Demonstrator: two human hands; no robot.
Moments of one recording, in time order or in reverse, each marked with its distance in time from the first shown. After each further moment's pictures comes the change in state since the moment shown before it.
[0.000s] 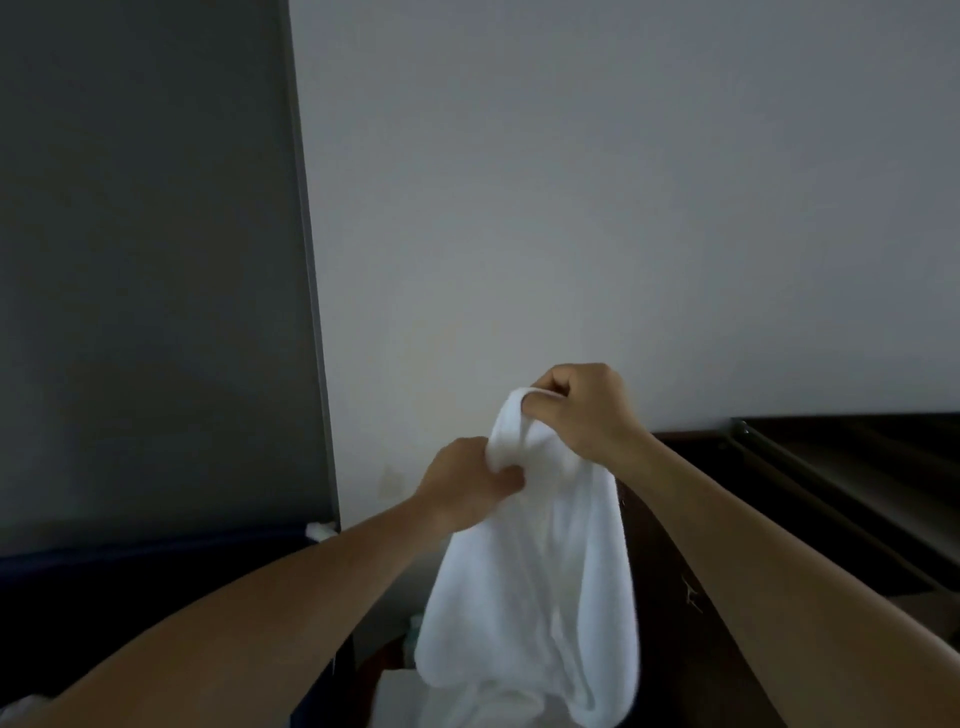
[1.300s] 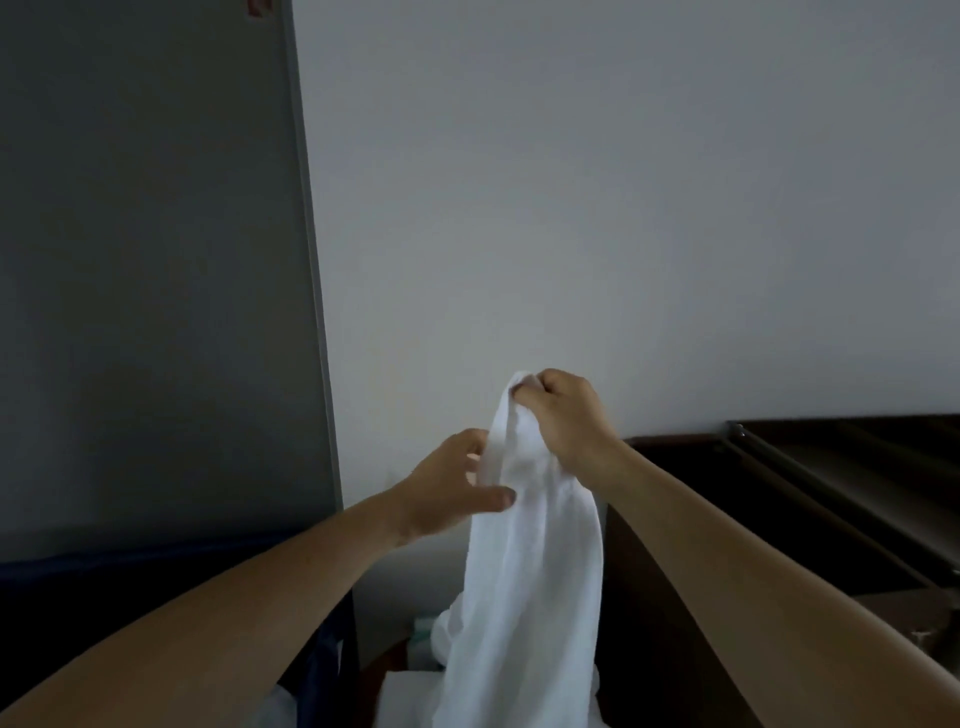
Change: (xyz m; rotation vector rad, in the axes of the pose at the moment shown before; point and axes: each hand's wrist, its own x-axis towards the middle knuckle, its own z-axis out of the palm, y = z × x) left_hand -0.020 -0.010 -0.025 -0.245 -0.216 0.167; right_hand -0.013 -0.022 0.010 0.275 -0.002 0.125
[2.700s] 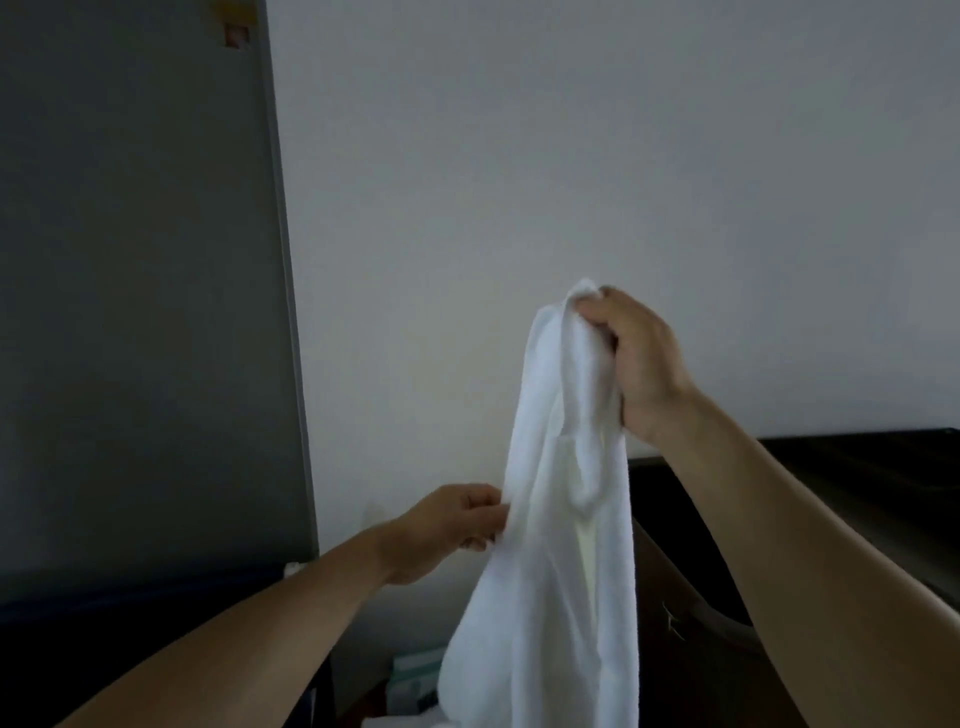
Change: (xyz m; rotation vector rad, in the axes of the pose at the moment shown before) left_hand 0.012 0.007 0.013 -0.220 -0.168 -0.086; right_hand 0.014 -0.055 -0.078 0.495 0.073 -0.199
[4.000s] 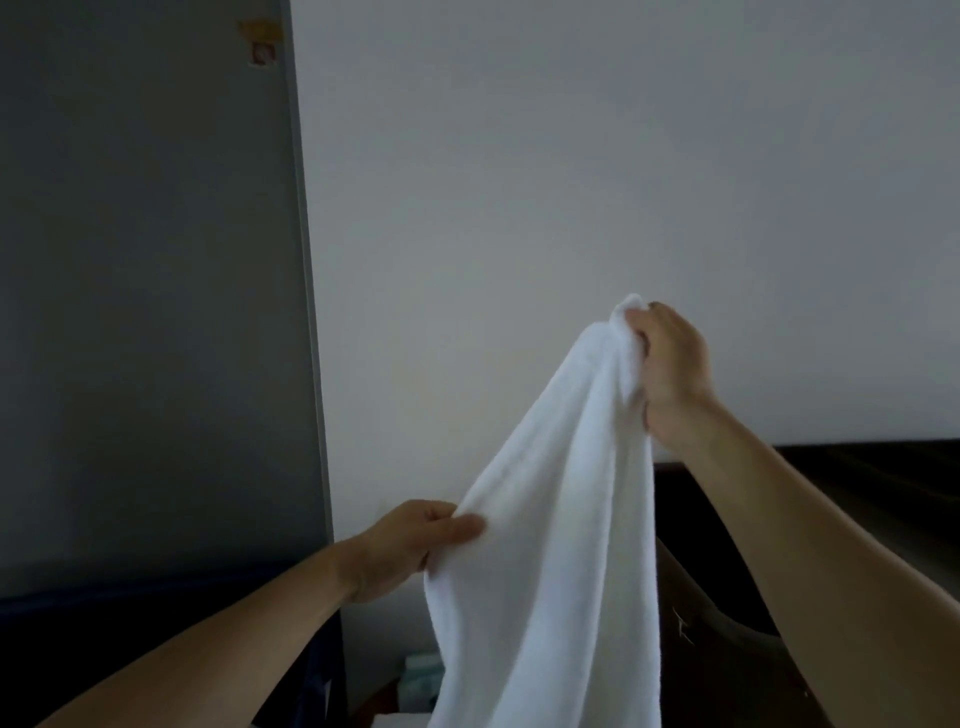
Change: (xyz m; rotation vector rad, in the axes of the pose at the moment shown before) left_hand -0.041 -0.006 -0.021 -0.103 0.097 -0.085; right_hand 0.010 0.017 -0.018 -0.135 0.281 -0.087
